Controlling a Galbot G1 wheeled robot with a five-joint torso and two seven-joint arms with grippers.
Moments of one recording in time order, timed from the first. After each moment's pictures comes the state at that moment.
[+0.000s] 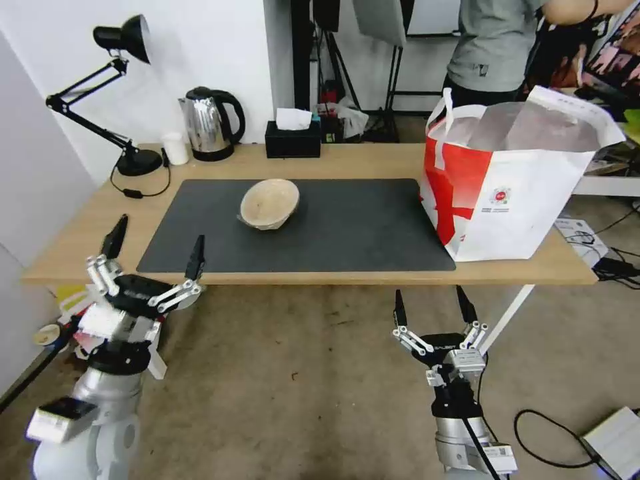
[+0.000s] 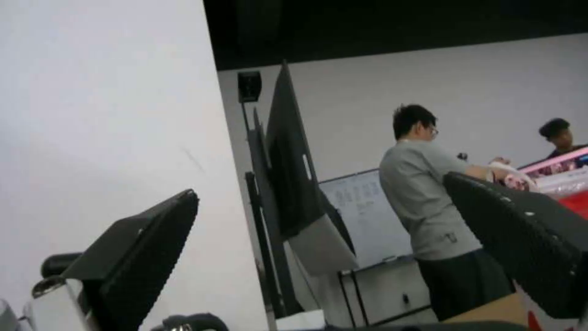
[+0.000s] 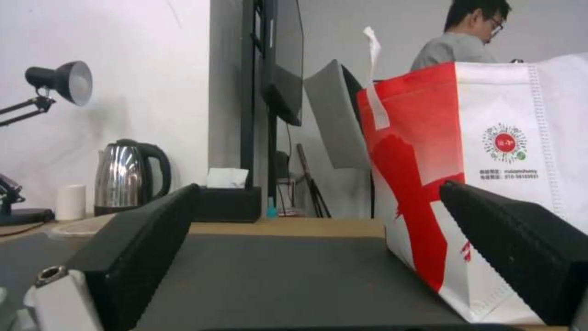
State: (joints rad) left arm 1.51 -1.41 -0.82 -2.22 -0.39 -0.44 0.49; right arm -1.71 1.22 0.25 2.12 -0.07 0.52 0.41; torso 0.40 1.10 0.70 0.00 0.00
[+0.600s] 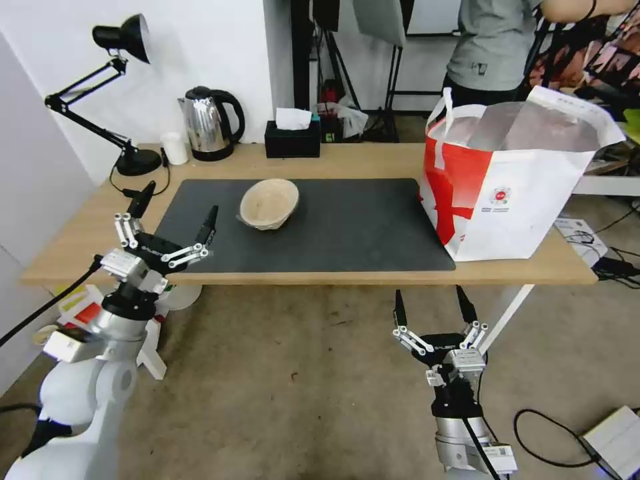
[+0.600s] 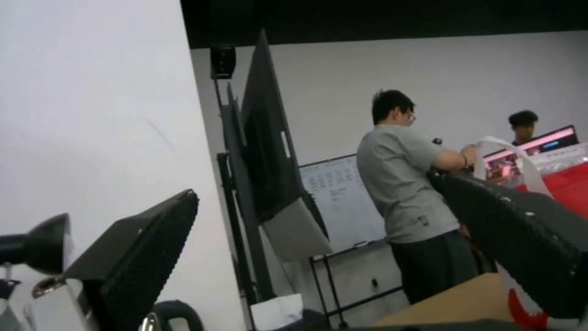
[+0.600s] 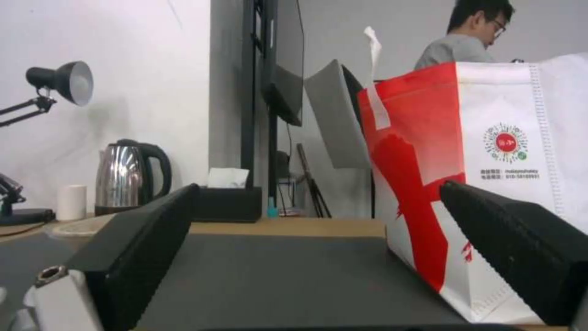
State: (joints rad) left arm 1.33 -1.26 -0.74 -2.06 -0.45 -0.37 0.48; right arm -1.71 1.22 0.25 2.12 -0.07 0.52 0.41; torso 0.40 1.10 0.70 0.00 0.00
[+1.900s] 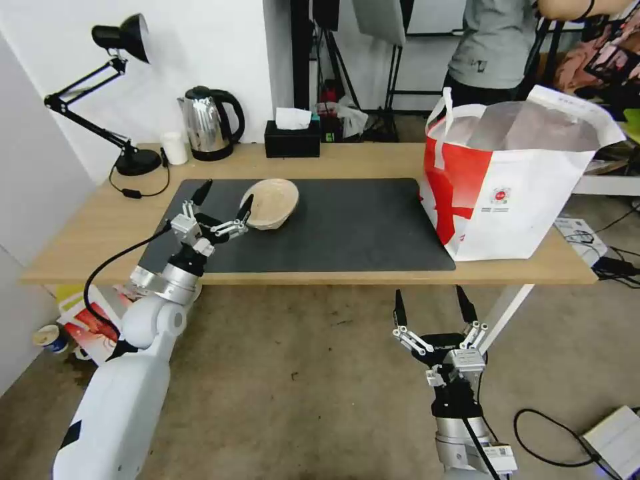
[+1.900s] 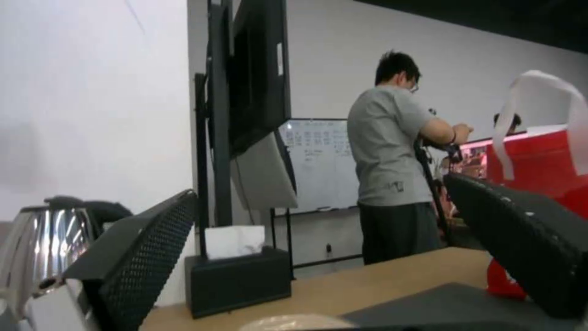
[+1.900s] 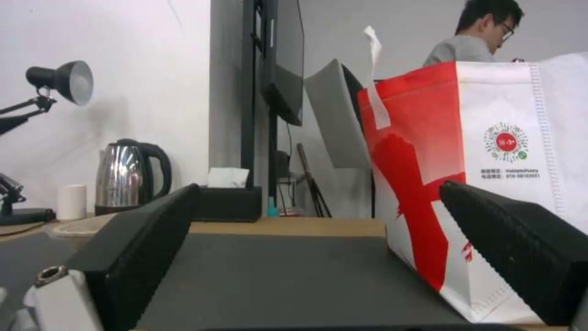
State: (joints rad) left arm 1.01 -1.22 -0.52 -1.63 -0.56 -0.33 0.49; right arm -1.71 1.22 0.25 2.12 -0.07 0.52 0.41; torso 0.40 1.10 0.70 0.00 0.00
